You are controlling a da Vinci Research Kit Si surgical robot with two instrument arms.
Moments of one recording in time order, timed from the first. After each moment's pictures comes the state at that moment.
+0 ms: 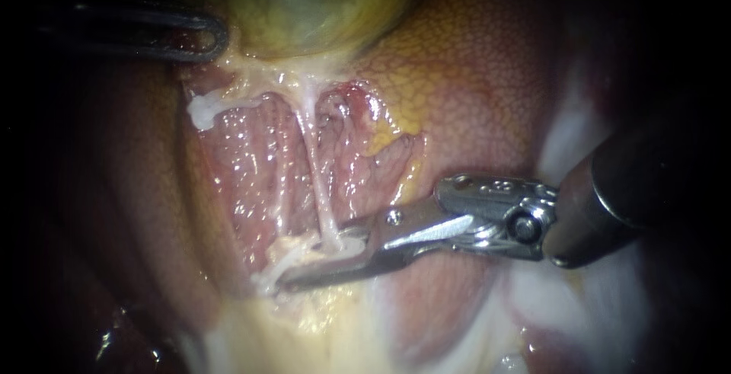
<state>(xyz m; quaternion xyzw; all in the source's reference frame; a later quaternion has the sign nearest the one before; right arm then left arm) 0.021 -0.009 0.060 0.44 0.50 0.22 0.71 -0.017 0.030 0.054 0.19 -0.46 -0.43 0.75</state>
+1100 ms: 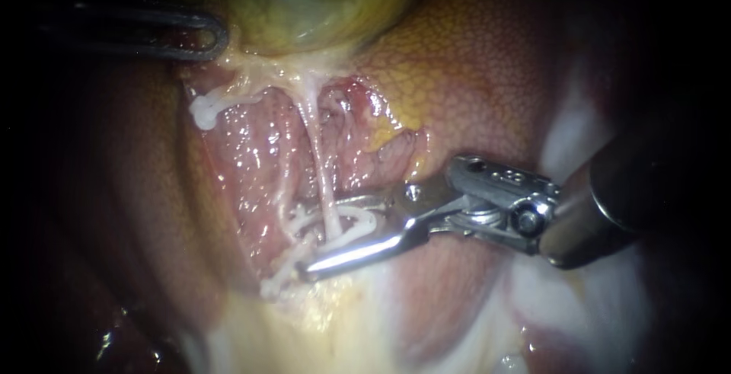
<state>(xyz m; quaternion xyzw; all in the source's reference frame) 0.021 -0.007 0.061 0.47 0.63 0.20 0.58 -0.017 0.030 0.054 0.19 -0.46 -0.43 0.75</state>
